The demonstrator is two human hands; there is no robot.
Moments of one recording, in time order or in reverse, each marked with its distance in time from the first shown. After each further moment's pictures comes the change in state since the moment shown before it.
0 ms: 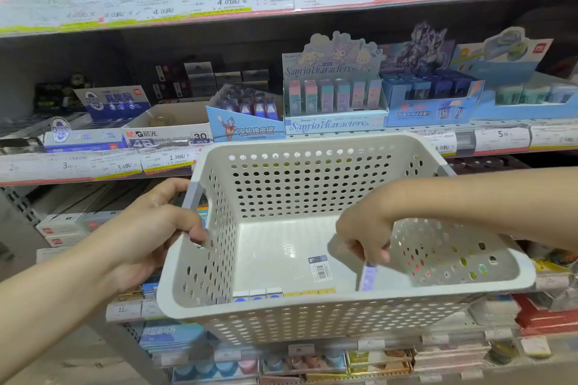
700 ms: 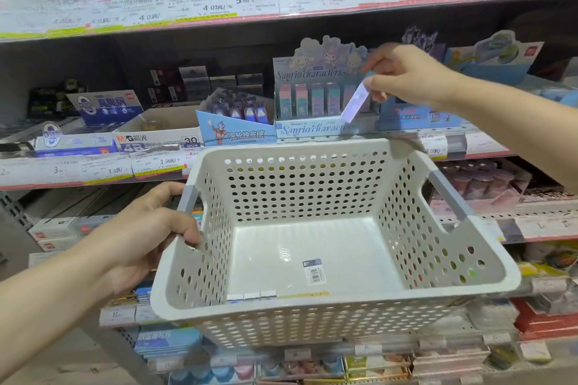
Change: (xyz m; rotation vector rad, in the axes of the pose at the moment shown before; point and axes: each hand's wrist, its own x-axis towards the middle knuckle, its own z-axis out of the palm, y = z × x) left_hand 0.005 0.001 0.010 0.018 0.044 -0.033; right_hand -0.076 0.103 -0.075 0.687 1.345 -0.265
